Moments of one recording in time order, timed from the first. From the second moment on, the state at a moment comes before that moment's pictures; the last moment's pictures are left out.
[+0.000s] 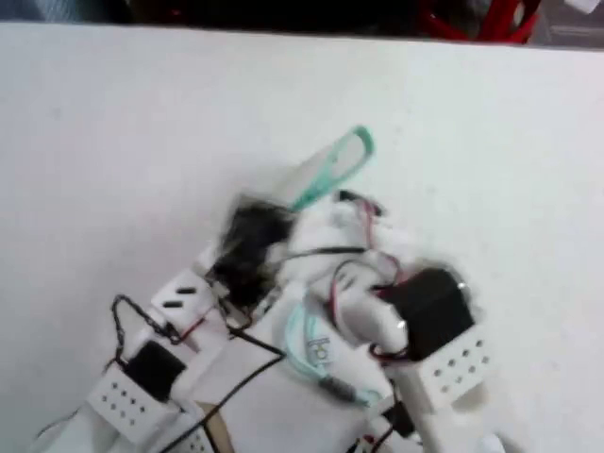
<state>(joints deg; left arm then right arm) 30.9 -77.4 79.3 21.1 -12.4 -37.3 -39.7 7.5 97.1 47.0</state>
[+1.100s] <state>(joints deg) 30.9 -77.4 79.9 21.0 -12.4 -29.5 -21.7 -12.0 96.1 16.7</state>
